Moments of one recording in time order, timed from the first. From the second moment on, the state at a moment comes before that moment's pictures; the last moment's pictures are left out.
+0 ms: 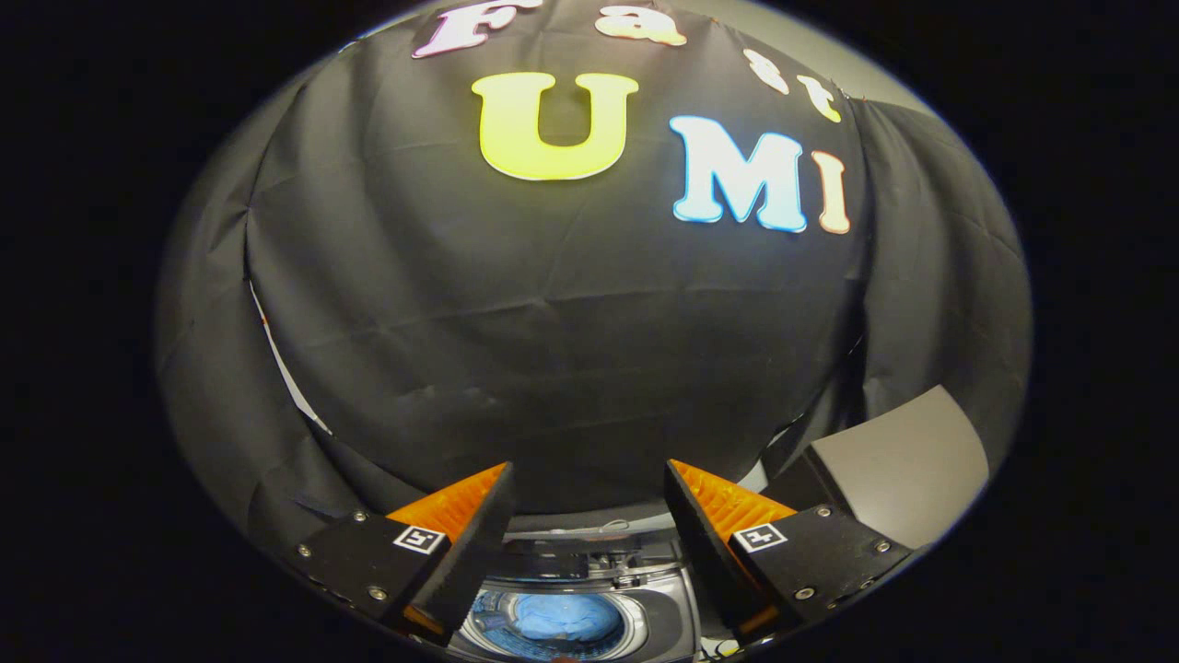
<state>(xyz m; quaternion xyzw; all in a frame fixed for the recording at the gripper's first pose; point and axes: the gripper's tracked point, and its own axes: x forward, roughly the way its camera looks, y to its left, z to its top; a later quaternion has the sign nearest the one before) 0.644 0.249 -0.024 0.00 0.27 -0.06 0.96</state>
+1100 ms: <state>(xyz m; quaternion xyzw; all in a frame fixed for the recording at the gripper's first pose) 0.655 0.273 -0.074 0.00 0.32 -0.02 0.95</state>
